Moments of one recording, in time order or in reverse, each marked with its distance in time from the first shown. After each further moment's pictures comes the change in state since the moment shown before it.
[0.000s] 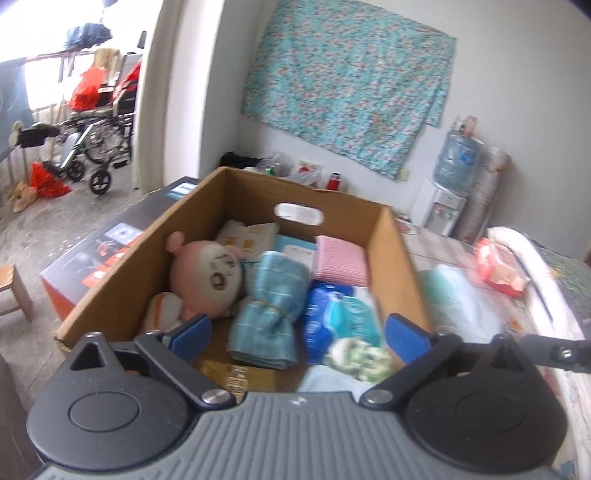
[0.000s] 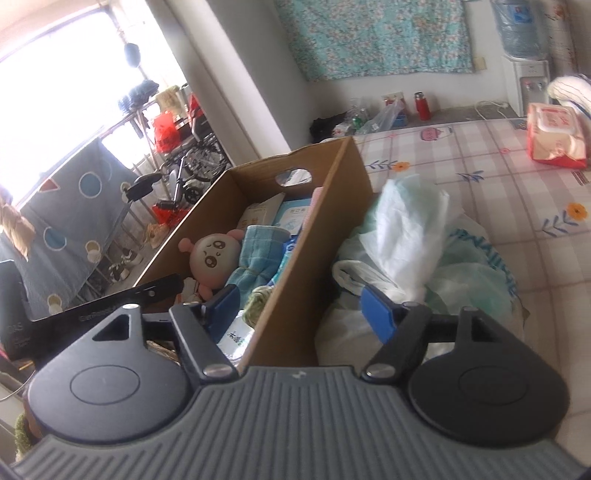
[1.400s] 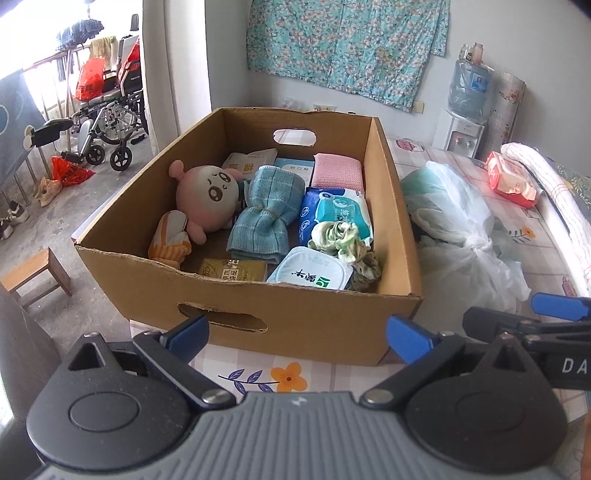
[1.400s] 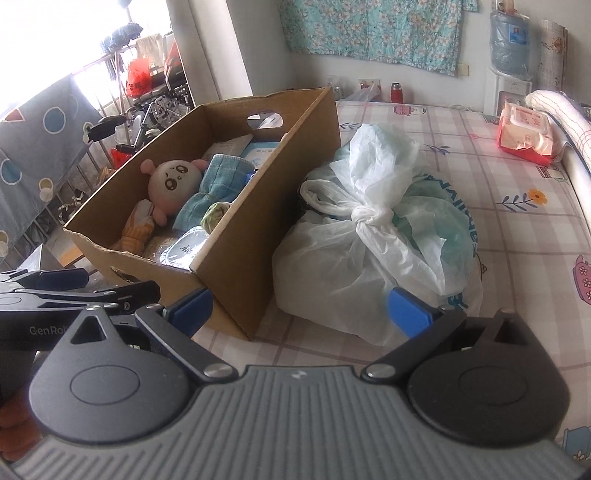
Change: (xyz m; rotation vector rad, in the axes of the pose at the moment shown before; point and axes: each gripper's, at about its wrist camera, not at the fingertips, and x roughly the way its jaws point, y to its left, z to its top) left arm -0.025 -0.050 -0.058 0.110 0.181 0.155; right arm 0.007 0.013 -0.059 -0.176 0.098 -0.180
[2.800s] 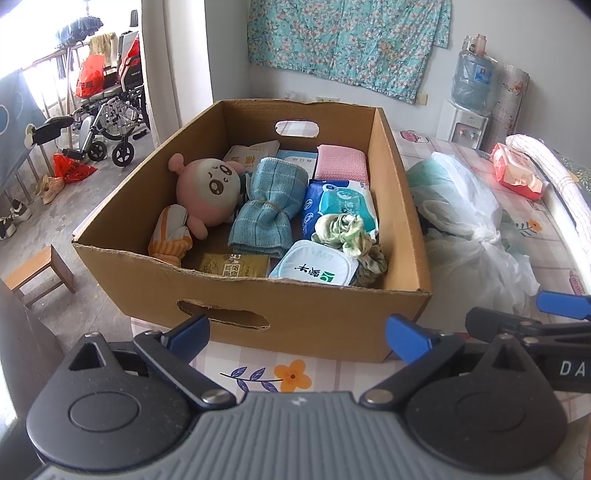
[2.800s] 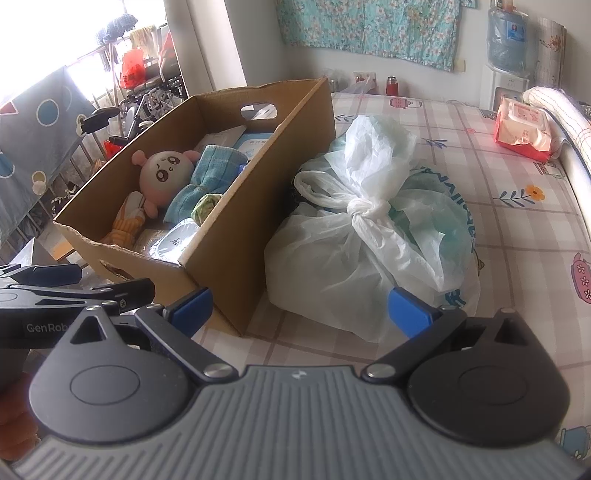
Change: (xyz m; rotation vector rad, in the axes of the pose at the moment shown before) left arm 0.008 -0.001 -0.001 0.005 0.022 0.013; right arm 0.009 -0.002 -0.001 -0.007 0.025 -0.020
